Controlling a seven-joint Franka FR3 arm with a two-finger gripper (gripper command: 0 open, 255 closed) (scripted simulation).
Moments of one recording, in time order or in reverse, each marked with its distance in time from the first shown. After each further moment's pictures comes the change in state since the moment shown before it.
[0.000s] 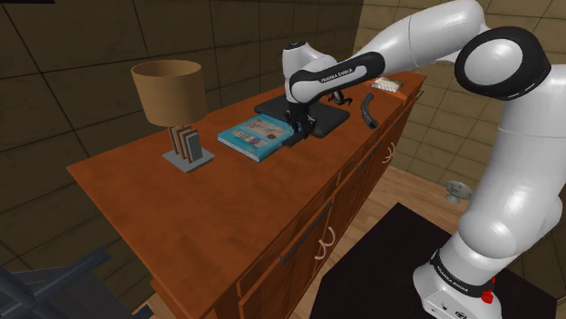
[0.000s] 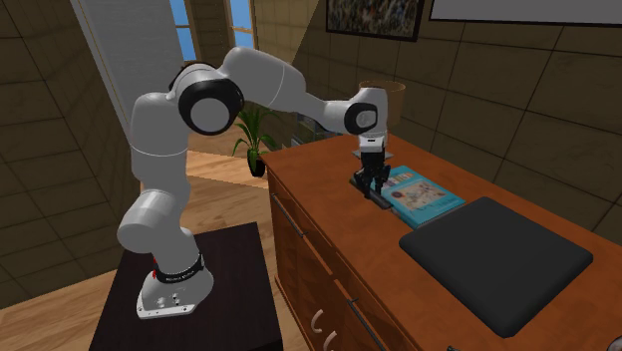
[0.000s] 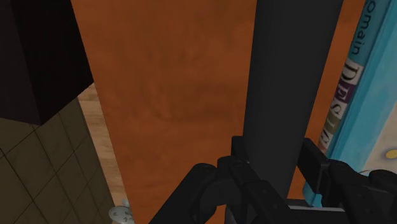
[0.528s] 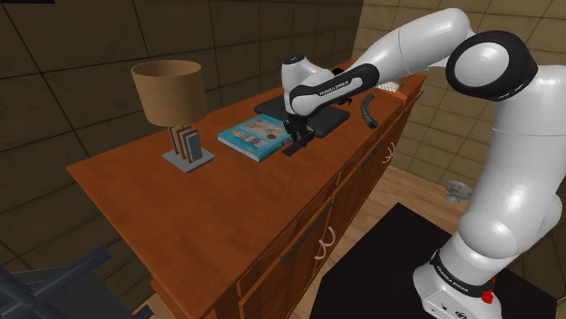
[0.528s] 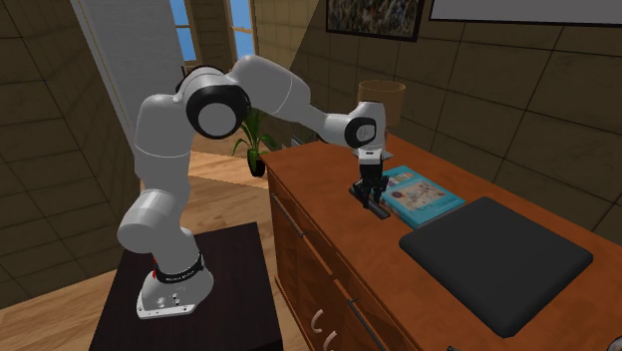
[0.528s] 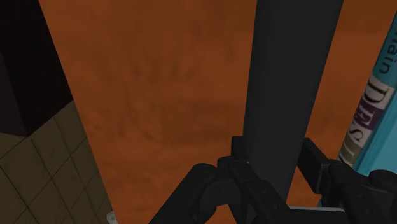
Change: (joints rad) arm 0.005 0.045 -0.010 -0.045 -0.031 0.083 0.034
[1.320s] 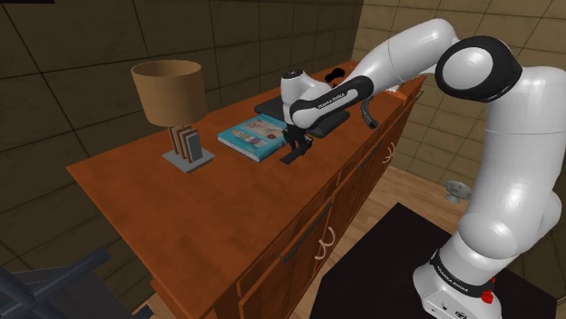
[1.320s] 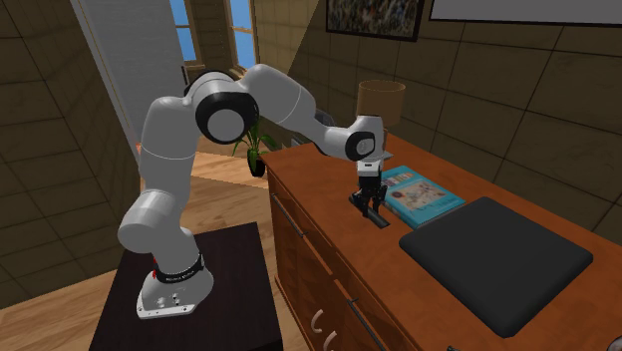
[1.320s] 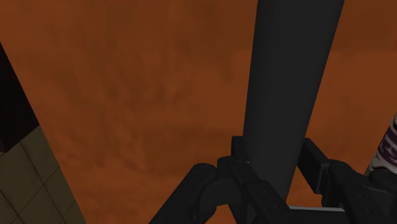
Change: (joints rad) arm 0.009 0.057 -0.015 -0.032 -0.040 0.091 0.040
